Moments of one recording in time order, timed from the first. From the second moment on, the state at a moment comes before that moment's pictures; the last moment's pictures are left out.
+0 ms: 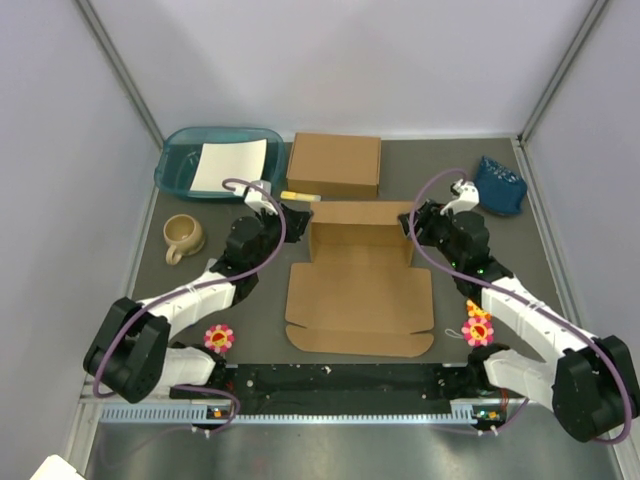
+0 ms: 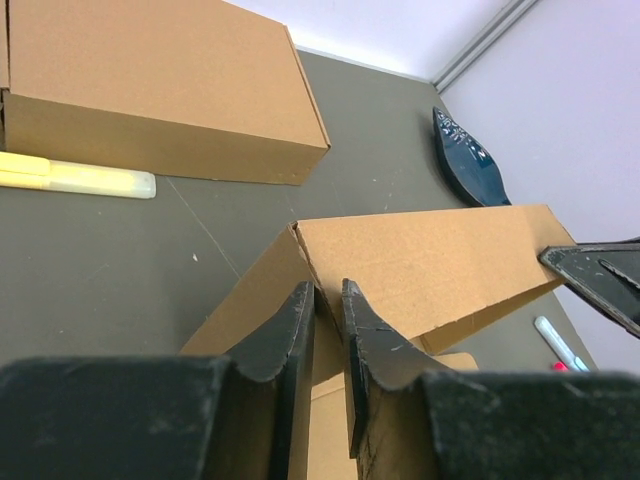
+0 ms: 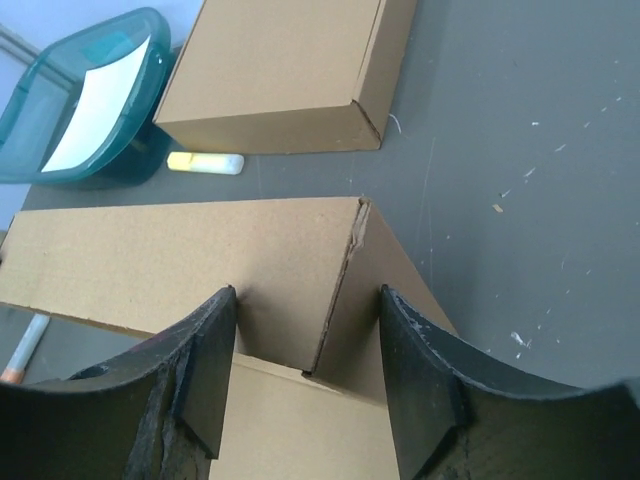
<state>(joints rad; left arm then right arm) -0.52 1.28 0.57 0.65 0.03 -0.60 0.38 1.06 0.57 0.23 0.02 0.51</state>
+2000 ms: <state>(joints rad) -0.52 1.32 0.50 0.81 0.09 -0.64 0.19 1.00 0.38 0.50 -0.20 0.71</state>
